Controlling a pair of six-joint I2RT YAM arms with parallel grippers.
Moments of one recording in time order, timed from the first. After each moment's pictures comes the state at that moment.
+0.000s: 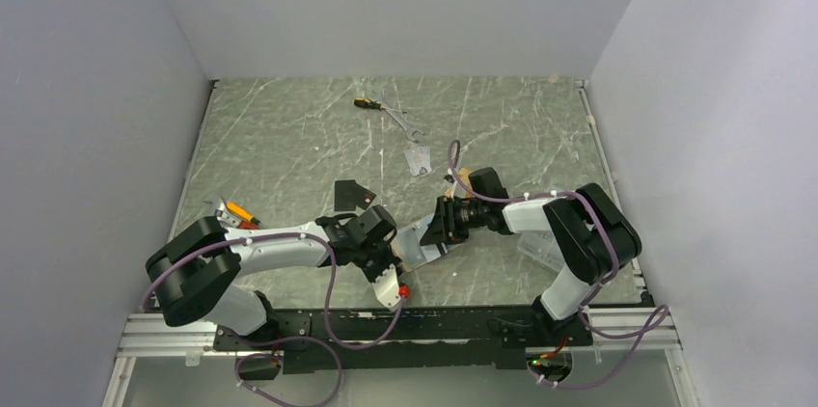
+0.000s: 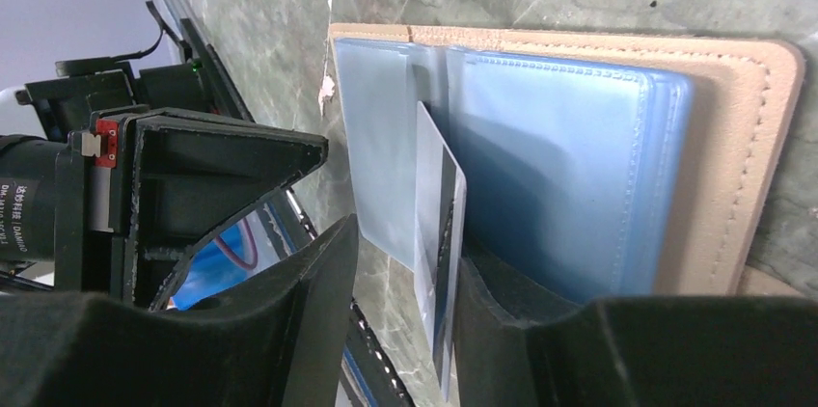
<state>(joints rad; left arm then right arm) -0.99 1.44 0.69 -0.32 0.31 1.47 0.45 1.66 0.57 0.19 -0.81 0.55</state>
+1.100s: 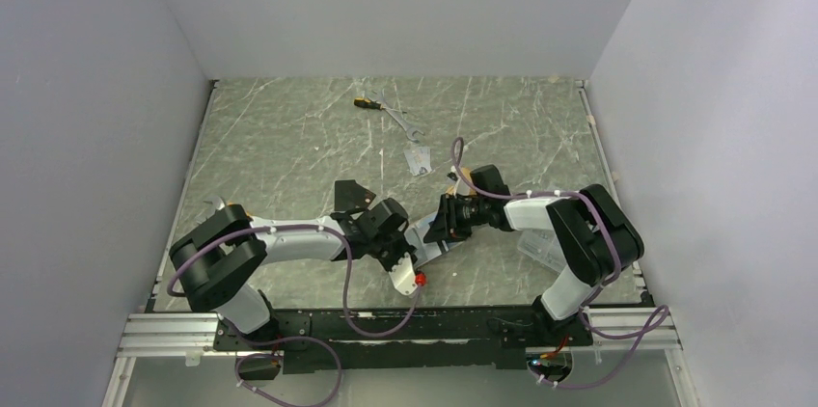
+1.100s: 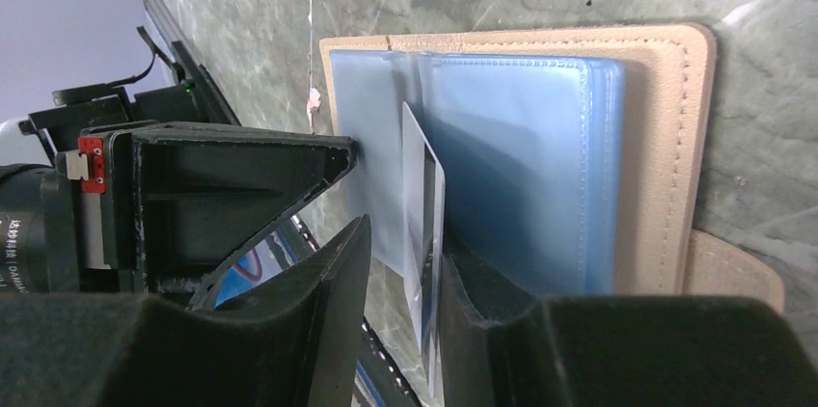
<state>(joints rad) -0.99 1.57 0.76 -0.15 0.27 1.44 0.44 1.64 0.59 0.12 -0.78 0.57</state>
